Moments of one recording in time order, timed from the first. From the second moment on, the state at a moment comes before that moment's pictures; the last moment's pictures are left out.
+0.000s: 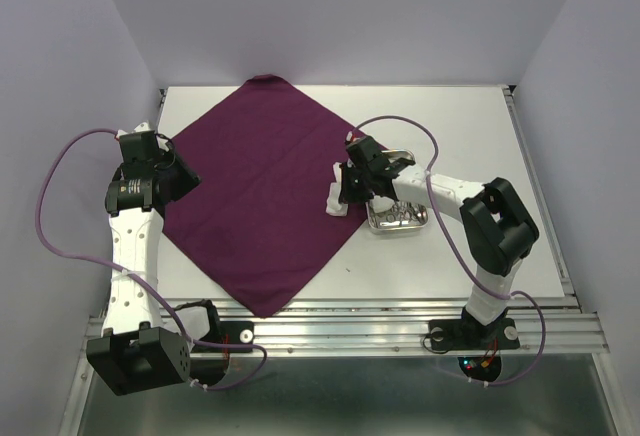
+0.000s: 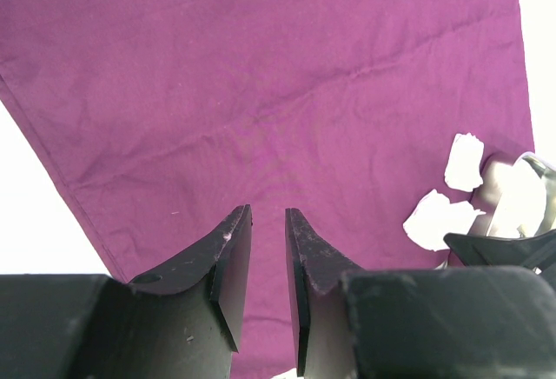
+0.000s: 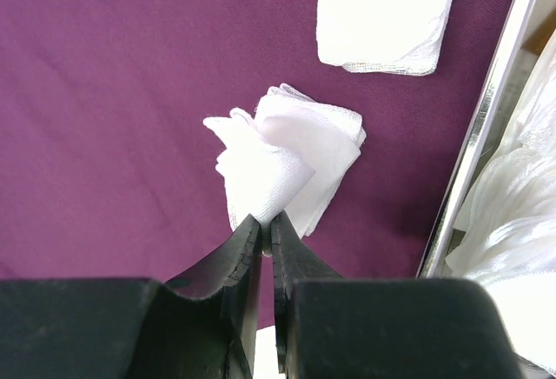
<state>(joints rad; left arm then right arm) 0.17 1.07 1.12 -0.82 0.10 -0.49 0.65 1.82 1.24 -0.31 -0.08 0.52</state>
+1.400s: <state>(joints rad) 0.17 1.07 1.11 -0.81 0.10 -0.49 0.63 1.85 1.27 -0.38 -0.02 0.51</state>
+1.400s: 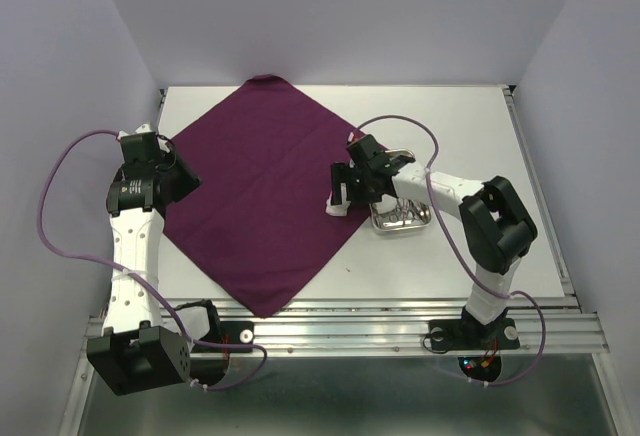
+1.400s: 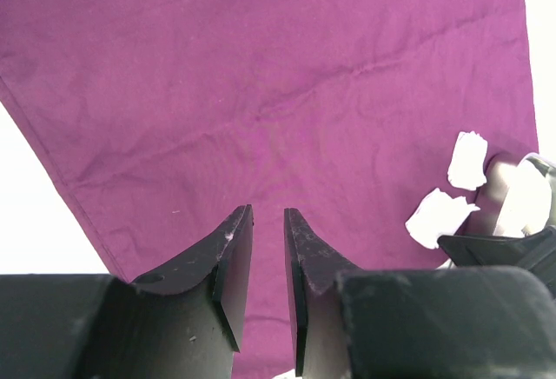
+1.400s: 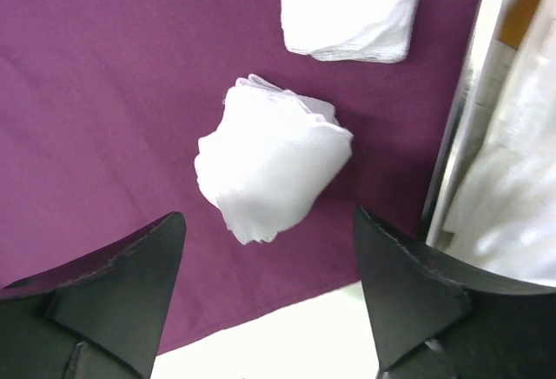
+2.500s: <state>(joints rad) 0.17 1.07 1.11 -0.81 0.12 -0.49 0.62 1.78 1.27 -0.42 0.04 0.51</state>
